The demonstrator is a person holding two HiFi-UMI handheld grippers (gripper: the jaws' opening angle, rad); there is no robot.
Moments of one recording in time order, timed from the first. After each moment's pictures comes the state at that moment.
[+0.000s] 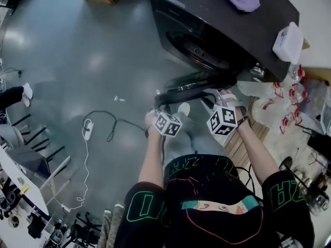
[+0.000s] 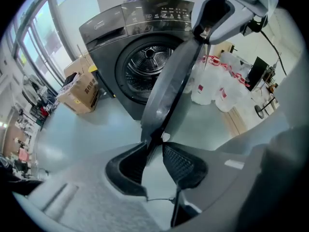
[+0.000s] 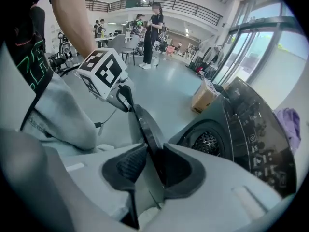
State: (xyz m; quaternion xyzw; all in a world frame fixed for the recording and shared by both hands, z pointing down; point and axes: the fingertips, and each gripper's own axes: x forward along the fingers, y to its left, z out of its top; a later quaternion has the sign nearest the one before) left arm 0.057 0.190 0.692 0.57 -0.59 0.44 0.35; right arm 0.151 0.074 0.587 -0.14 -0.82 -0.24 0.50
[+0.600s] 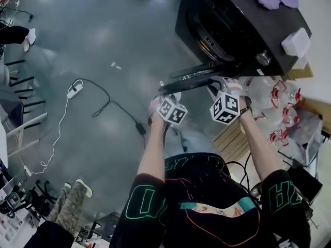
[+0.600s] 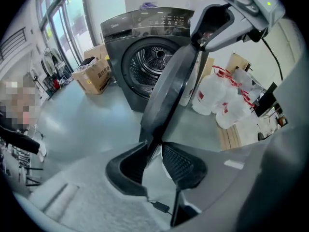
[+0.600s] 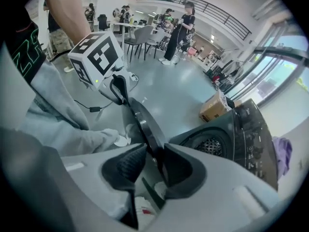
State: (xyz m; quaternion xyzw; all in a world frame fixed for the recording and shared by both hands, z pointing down) left arm 0.170 0.256 0.690 0.51 -0.66 0.36 0.42; right arm 0.220 0.116 0.591 -0.20 -0.77 -0.35 0.50
